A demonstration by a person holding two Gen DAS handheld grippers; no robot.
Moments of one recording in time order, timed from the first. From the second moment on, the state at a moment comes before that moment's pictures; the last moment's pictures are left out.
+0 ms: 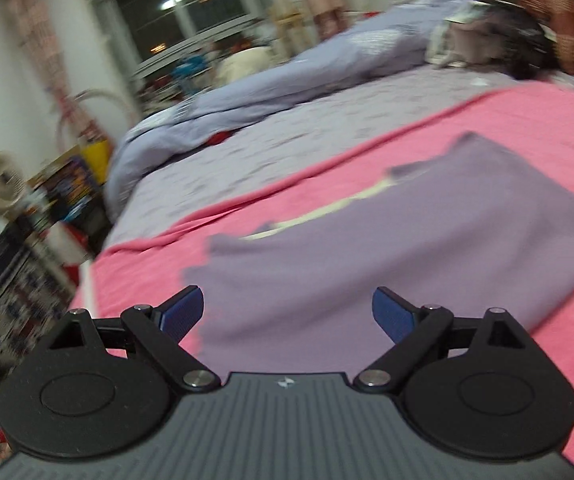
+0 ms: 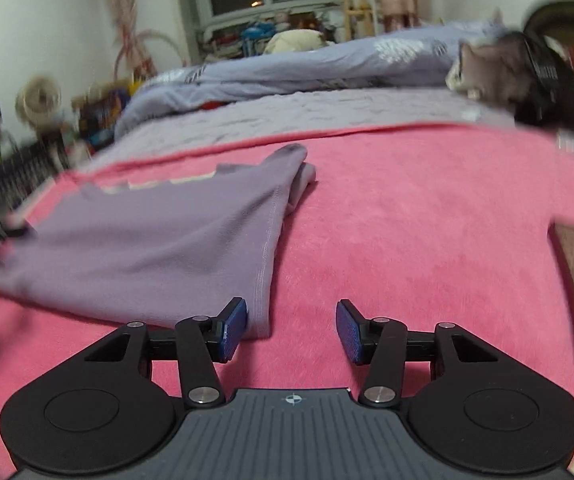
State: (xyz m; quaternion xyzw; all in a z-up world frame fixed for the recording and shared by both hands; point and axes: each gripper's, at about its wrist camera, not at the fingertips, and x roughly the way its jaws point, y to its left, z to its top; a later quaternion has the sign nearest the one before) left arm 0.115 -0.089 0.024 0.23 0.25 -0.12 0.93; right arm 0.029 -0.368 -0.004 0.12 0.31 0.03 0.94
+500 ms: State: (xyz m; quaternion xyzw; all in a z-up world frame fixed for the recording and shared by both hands) left arm 0.130 -0.105 -0.024 0.14 0.31 -0.15 0.93; right arm 0.078 -0.408 -0.036 0.41 0.33 0.11 0.84
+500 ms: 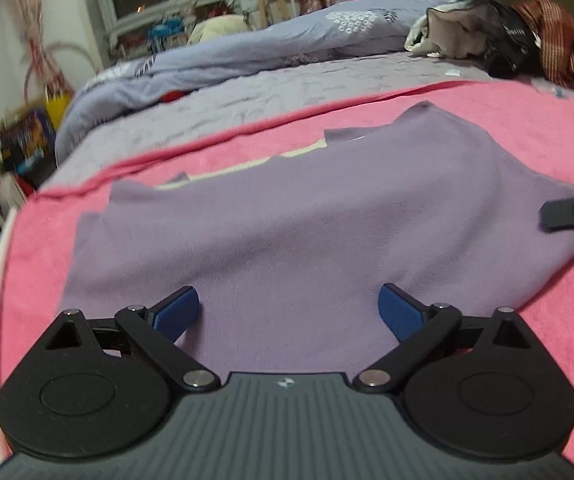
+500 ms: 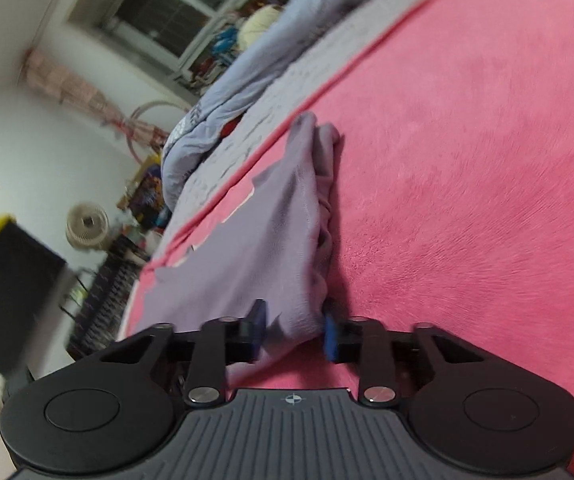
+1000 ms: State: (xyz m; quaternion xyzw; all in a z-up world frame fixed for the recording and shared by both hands) left arm 0.131 -0.099 -0.025 0.11 0.32 -0.15 0.93; right arm 0.082 -0.394 -0.044 0.44 0.31 0.06 0.84
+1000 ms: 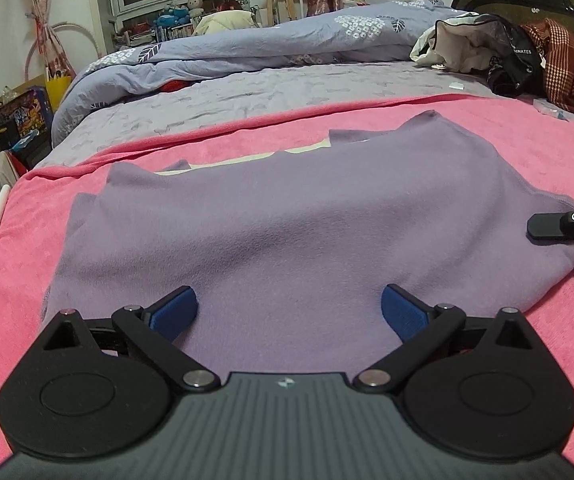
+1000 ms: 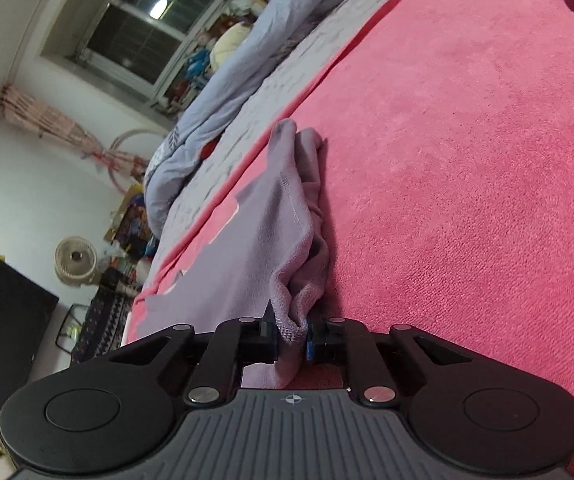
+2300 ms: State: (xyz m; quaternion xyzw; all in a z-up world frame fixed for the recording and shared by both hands) left arm 0.073 0.068 0.008 0.07 0.30 0.06 0.95; right arm 0.038 -0.080 0.008 -0.27 0.18 0.13 0.93
